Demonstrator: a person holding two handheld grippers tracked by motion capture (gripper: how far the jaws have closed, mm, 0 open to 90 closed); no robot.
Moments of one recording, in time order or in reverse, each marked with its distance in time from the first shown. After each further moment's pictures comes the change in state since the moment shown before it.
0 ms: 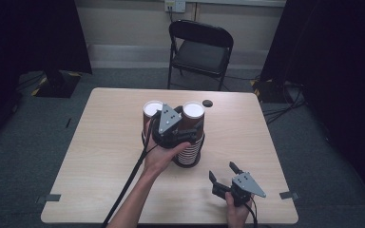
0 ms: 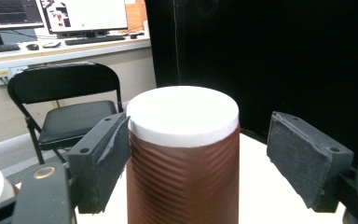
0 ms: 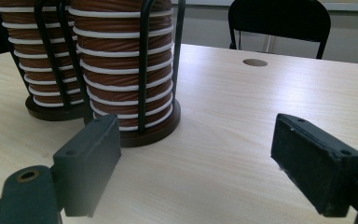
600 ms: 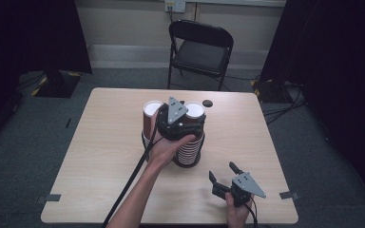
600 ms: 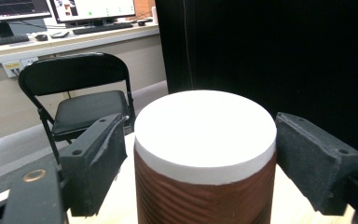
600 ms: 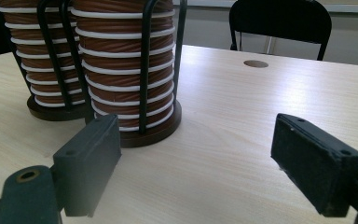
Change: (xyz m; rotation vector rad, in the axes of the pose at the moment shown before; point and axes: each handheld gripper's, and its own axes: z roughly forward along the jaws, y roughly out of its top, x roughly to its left) left arm 0.003 0.007 0.023 0.069 0.018 0.023; right arm 0.000 0.000 0.000 -0.003 0.004 -0.005
